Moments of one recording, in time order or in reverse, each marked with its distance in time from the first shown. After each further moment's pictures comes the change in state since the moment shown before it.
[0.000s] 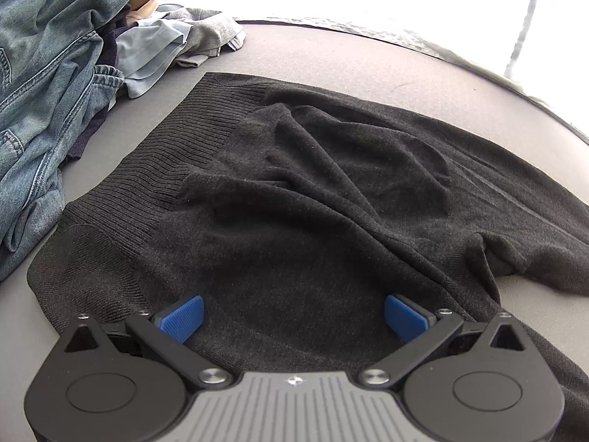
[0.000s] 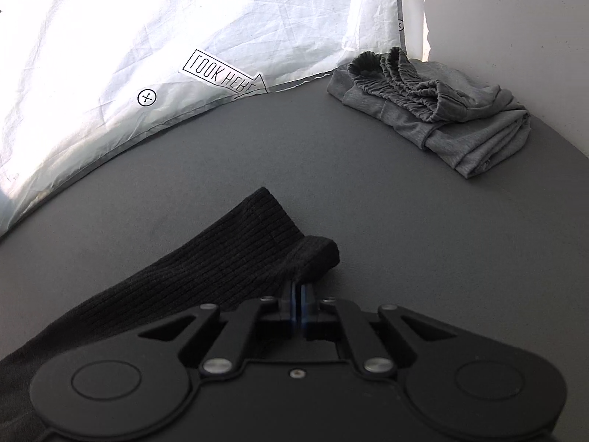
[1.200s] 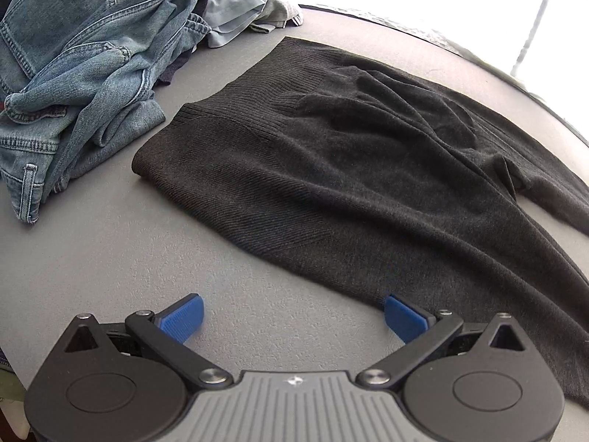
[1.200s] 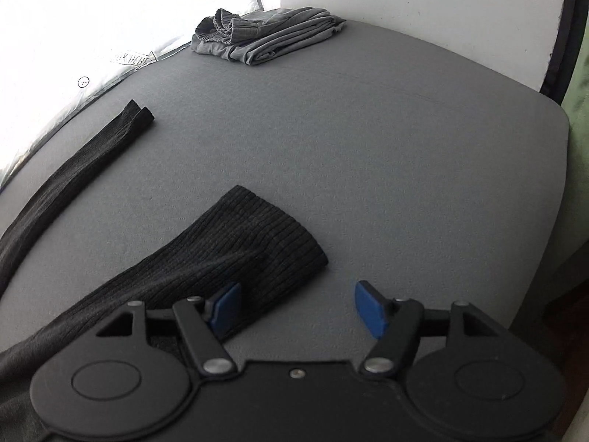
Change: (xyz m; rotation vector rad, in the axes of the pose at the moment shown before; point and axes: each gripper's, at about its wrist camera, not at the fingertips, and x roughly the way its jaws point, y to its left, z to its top) left arm -0.058 0.082 -0.085 -0.058 0.031 -0.033; right arm -0.165 -0.165 -0.174 0.213 0.081 -0.090
